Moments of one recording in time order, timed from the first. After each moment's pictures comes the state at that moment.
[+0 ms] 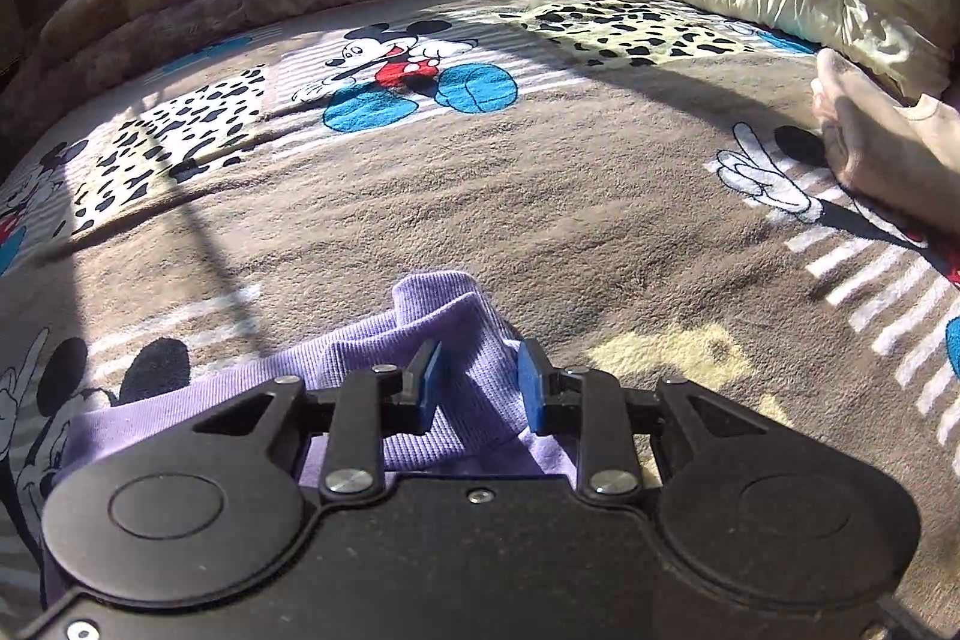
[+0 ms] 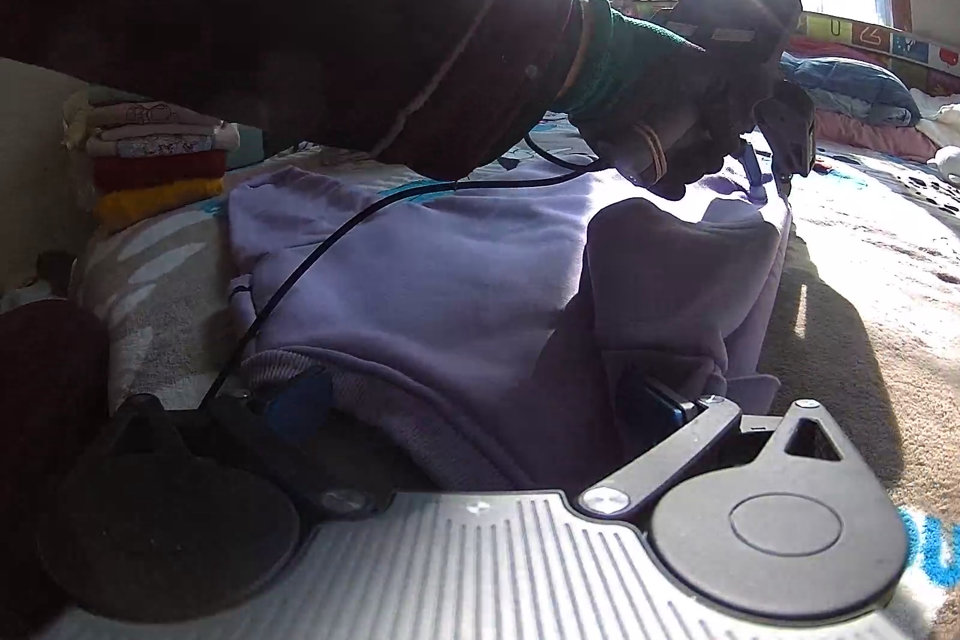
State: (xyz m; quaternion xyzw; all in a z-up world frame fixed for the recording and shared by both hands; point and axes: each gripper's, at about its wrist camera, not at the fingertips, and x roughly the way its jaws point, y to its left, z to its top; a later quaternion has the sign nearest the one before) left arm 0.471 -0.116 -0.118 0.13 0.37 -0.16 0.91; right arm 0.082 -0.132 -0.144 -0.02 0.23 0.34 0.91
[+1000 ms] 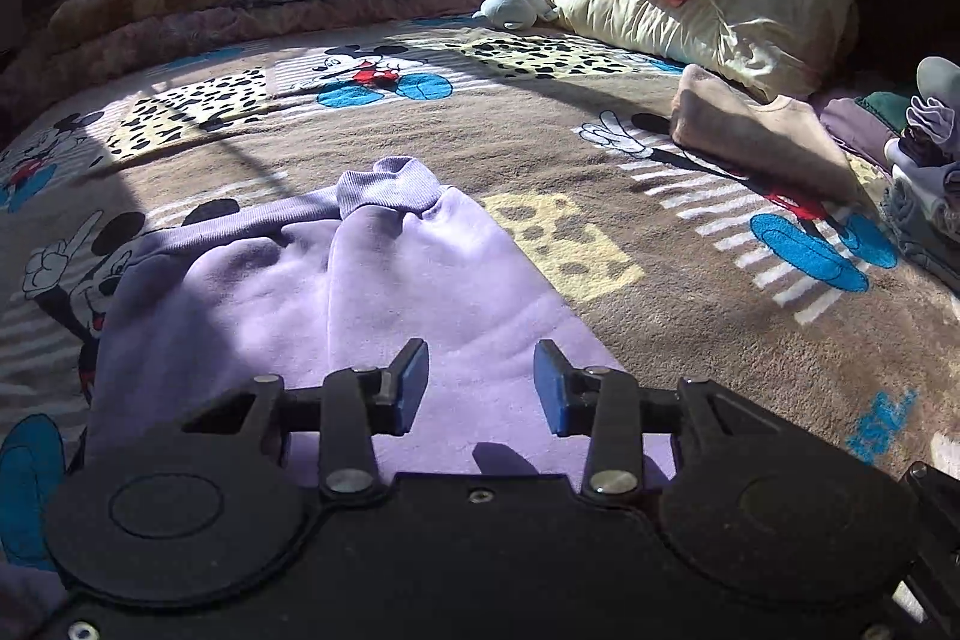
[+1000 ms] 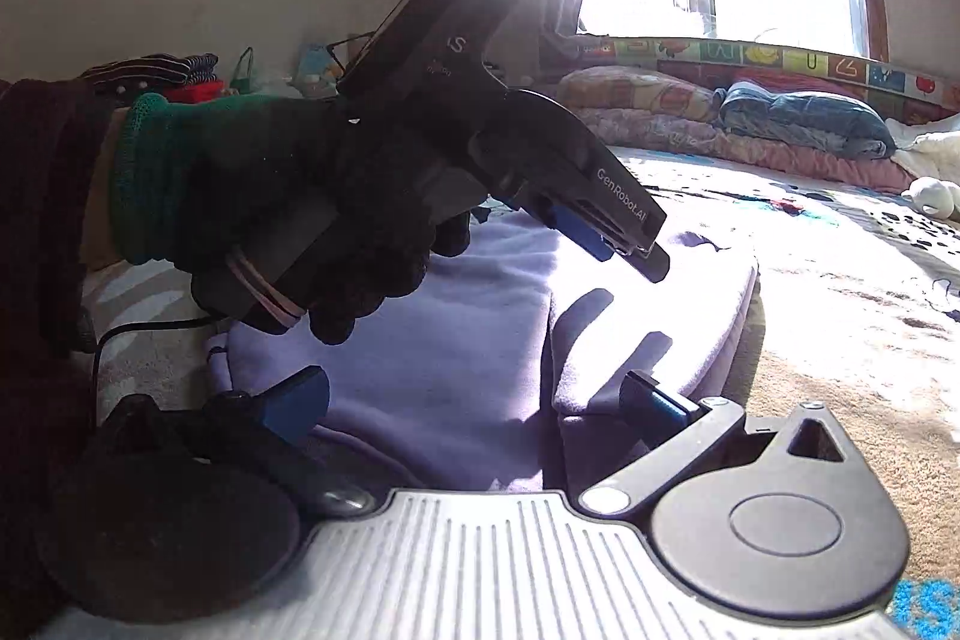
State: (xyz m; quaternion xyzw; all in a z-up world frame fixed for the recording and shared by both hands) left arm 0.283 -0.038 -0.098 0.04 0.35 -0.22 0.91; right arm 0.108 -0.133 -0.127 -0.02 0.25 0.30 0.92
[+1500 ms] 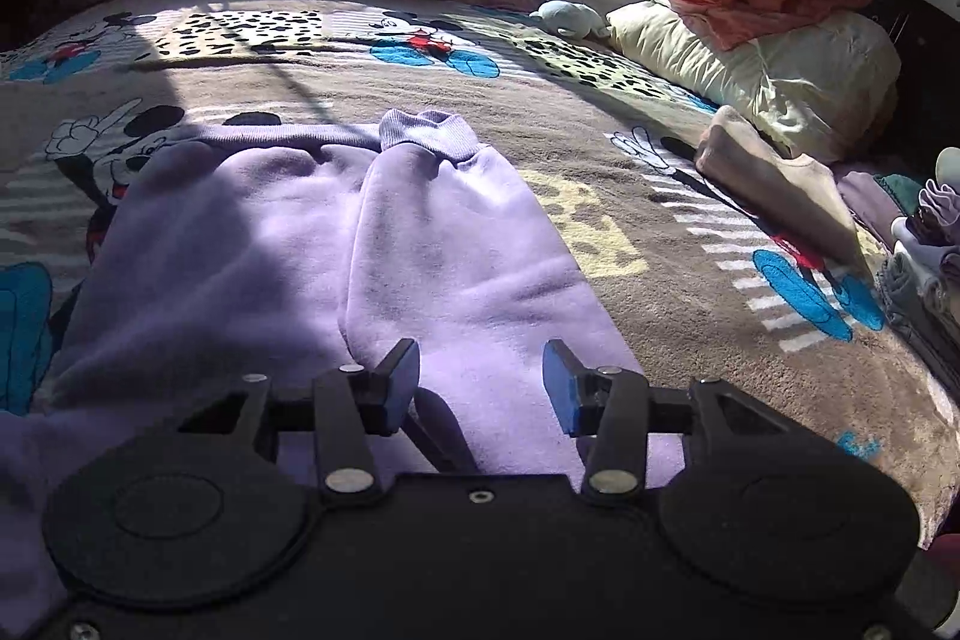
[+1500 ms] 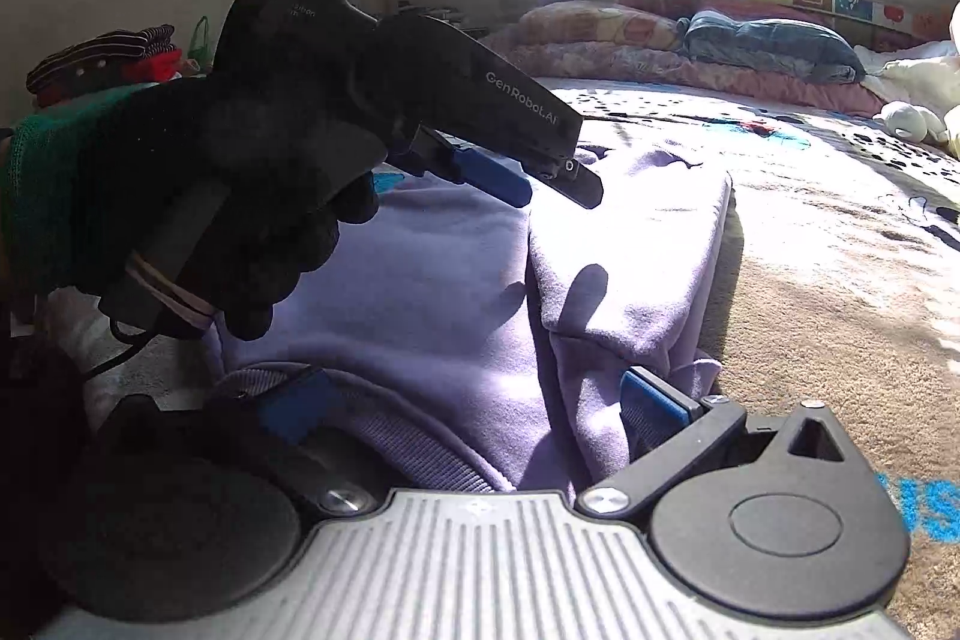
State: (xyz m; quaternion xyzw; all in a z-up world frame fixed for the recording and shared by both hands) left arm 0.237 -0.001 -0.101 -0.07 0.34 -0.18 0.92; right arm 0.072 -0.137 -0.128 -0.01 0.24 0.27 0.93
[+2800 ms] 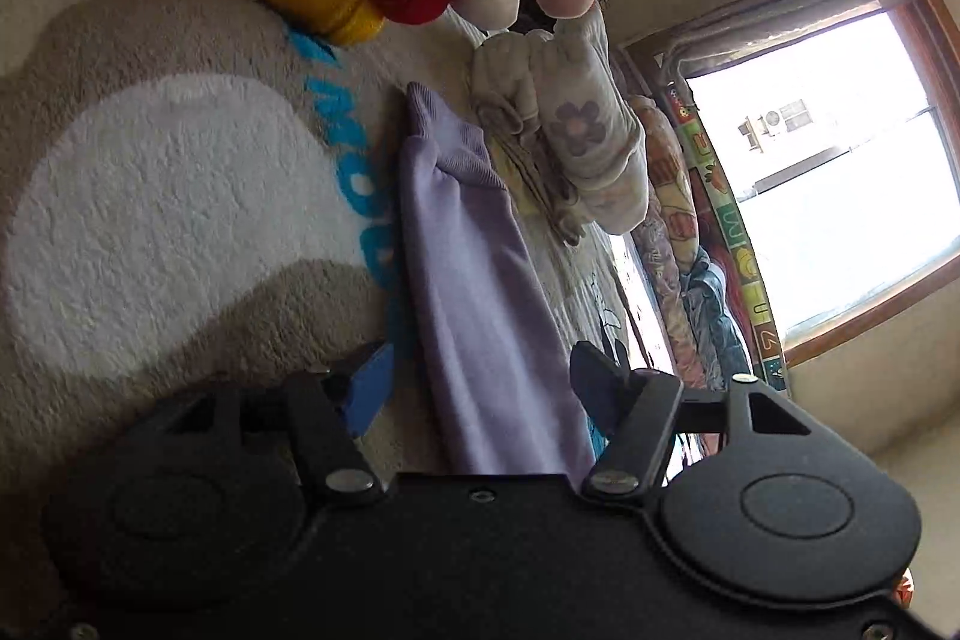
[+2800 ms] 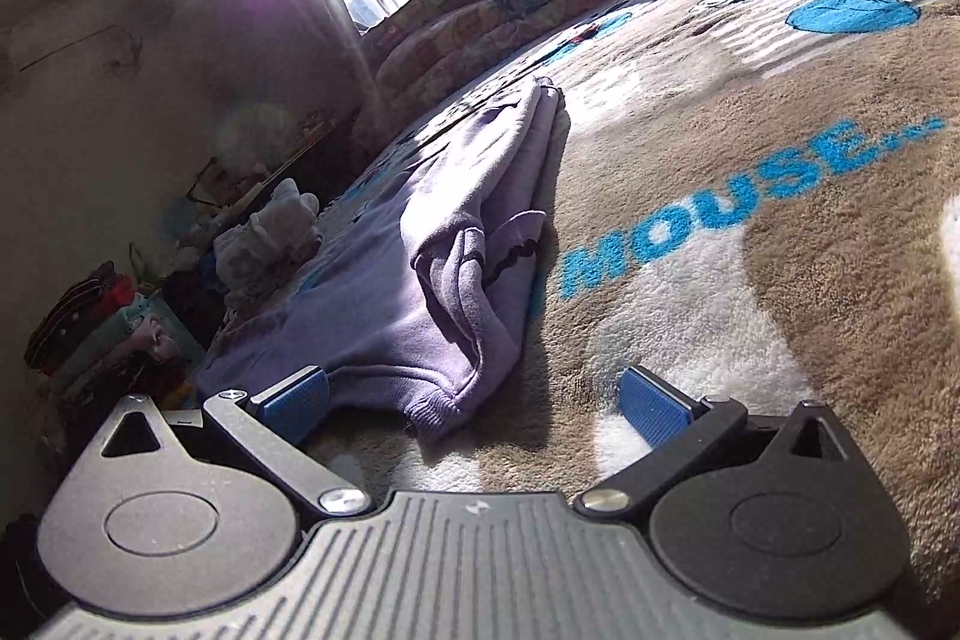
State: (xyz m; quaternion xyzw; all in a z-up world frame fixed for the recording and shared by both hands) left arm 0.101 0.316 -0.153 -0.53 0.16 0.13 0.82; right arm 0.040 -0.238 -0.173 0.29 0.28 0.20 0.90
